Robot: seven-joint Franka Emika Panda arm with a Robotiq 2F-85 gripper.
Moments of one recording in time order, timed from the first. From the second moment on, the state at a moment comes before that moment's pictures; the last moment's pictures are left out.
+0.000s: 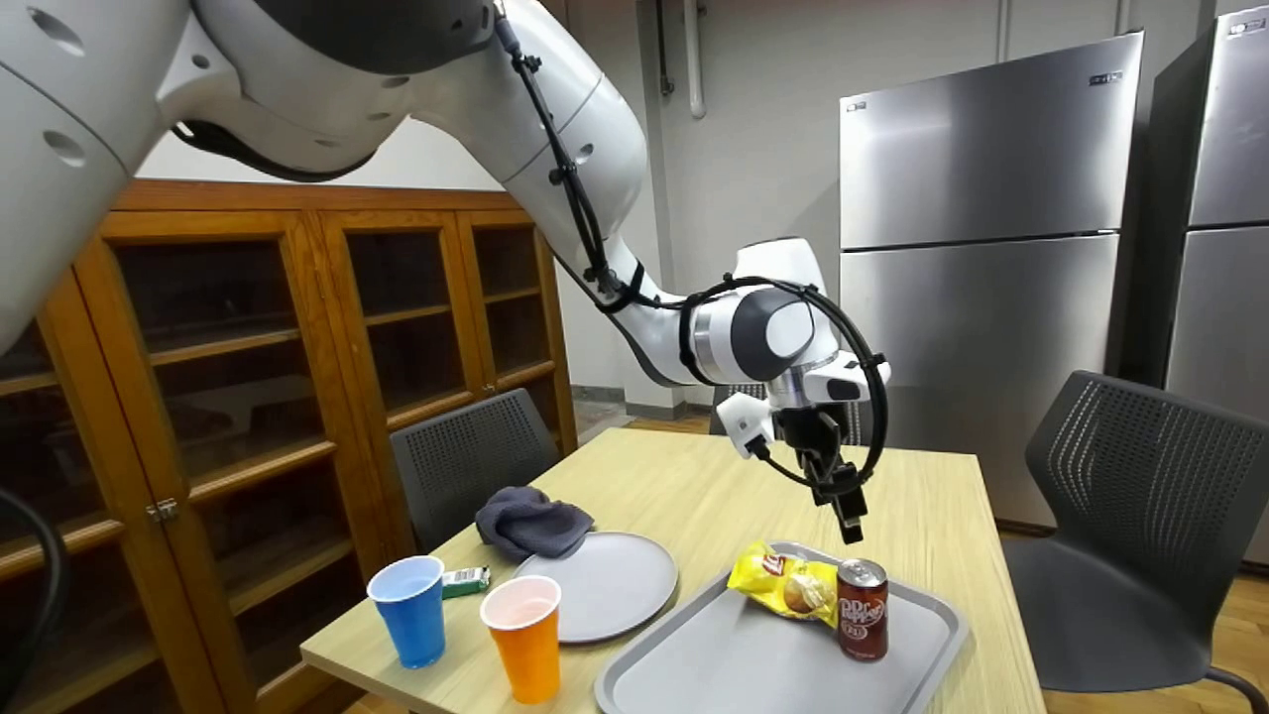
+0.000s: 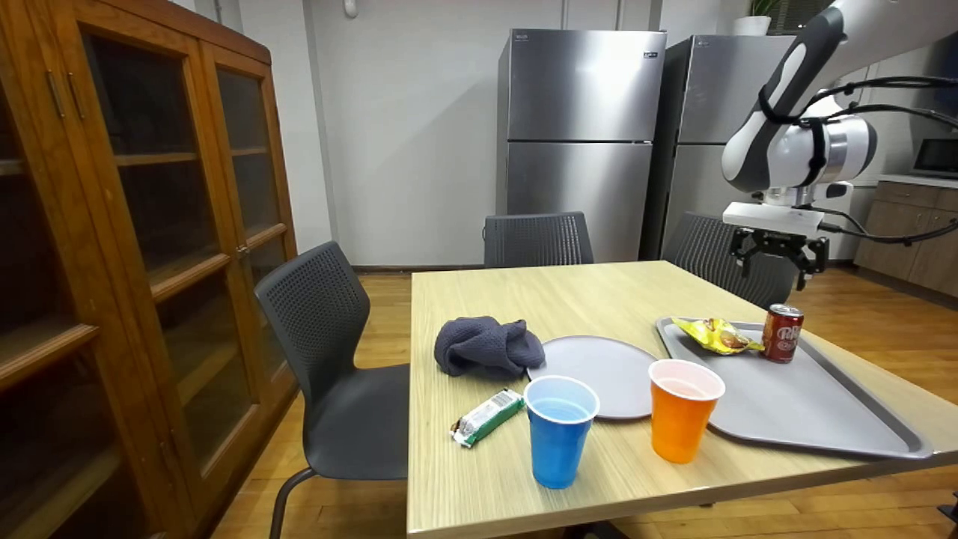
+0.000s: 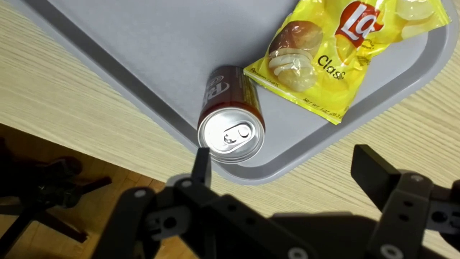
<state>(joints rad) -0.20 0.68 -0.35 -1.76 0.09 2.55 0.64</state>
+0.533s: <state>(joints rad) -0.21 0.72 -0.37 -1.76 0.10 2.57 0.65</state>
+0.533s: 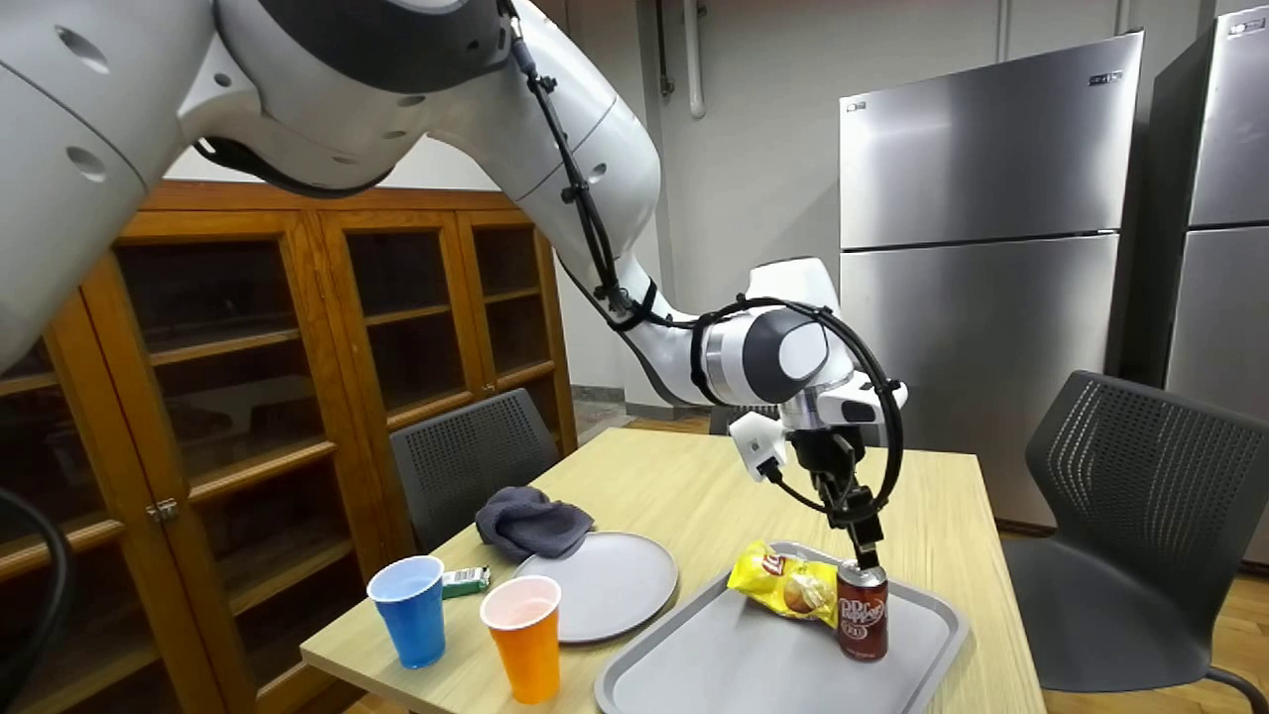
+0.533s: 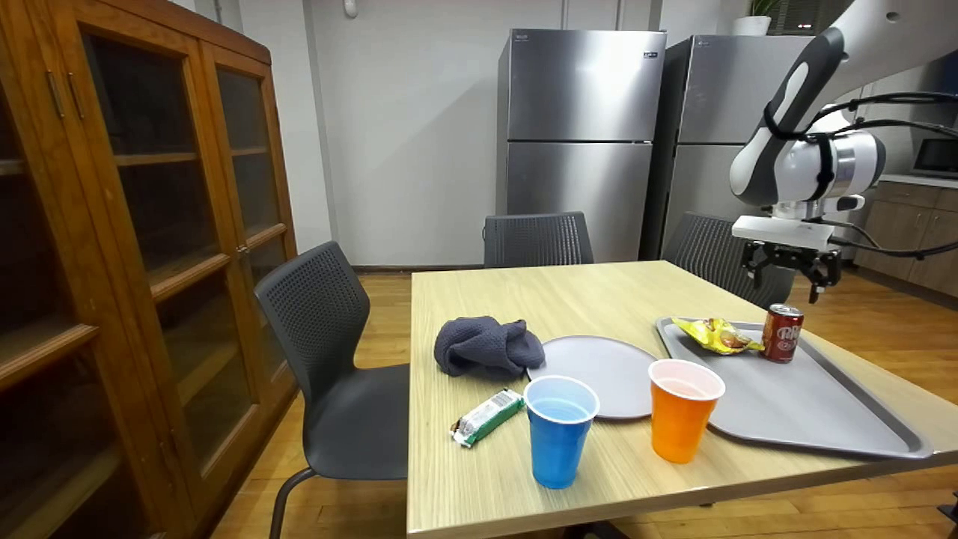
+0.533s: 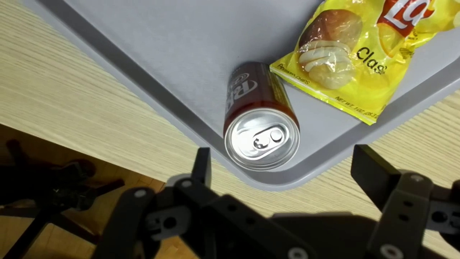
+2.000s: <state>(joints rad) -0.21 0.84 -0.38 -1.68 0.10 2.57 0.70</state>
